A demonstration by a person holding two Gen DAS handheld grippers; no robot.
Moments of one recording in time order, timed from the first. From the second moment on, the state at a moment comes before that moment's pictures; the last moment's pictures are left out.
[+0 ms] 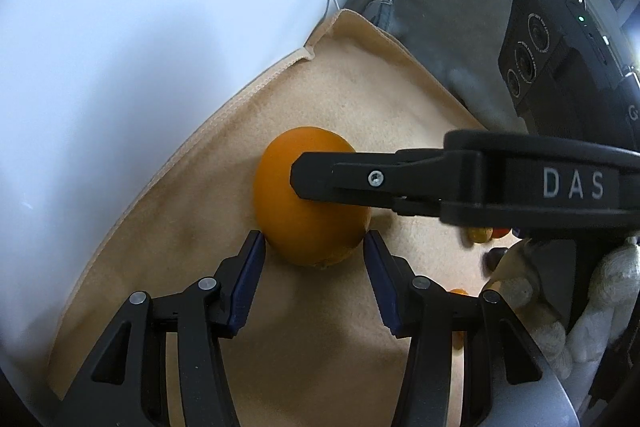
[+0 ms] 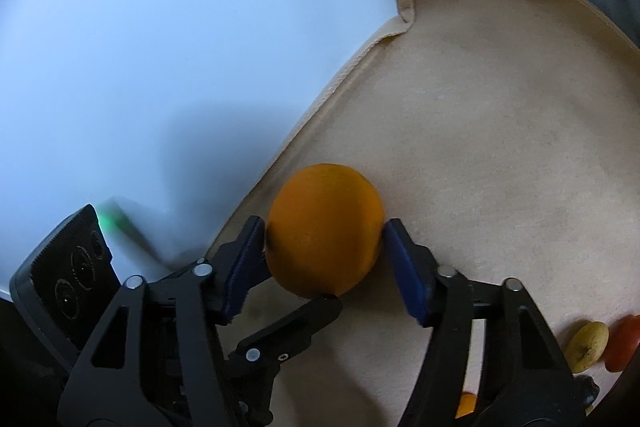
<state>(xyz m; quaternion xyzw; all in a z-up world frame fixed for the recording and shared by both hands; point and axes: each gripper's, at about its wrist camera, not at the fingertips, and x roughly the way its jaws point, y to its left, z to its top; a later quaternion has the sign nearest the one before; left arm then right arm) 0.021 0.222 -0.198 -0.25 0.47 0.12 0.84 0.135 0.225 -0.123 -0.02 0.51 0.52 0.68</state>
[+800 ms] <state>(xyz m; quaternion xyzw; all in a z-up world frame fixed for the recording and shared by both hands) 0.021 0.227 -0.198 -0.25 0.47 0.12 0.84 0.126 0.228 -0.139 -0.02 0.50 0.53 0.68</state>
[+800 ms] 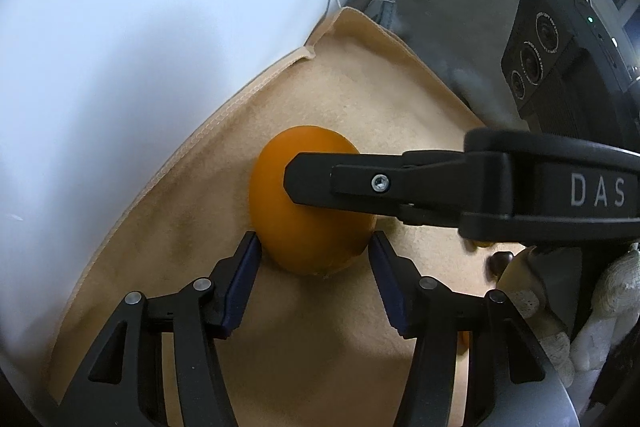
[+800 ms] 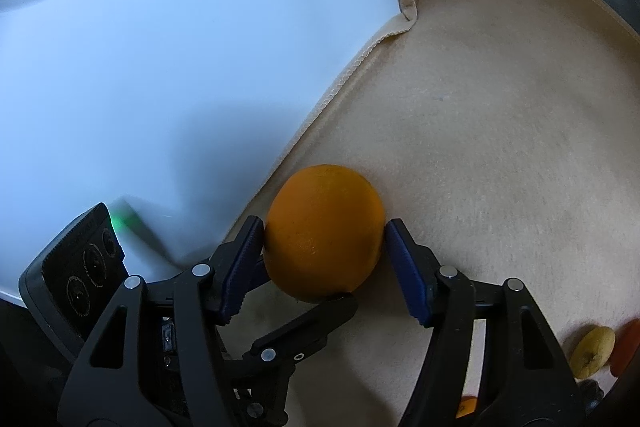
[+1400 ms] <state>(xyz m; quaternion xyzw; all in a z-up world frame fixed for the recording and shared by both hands) 0.023 0.171 -0.161 -0.22 0.46 0.07 0.86 0.120 0.142 -0.116 0.01 0.47 0.51 0.71</state>
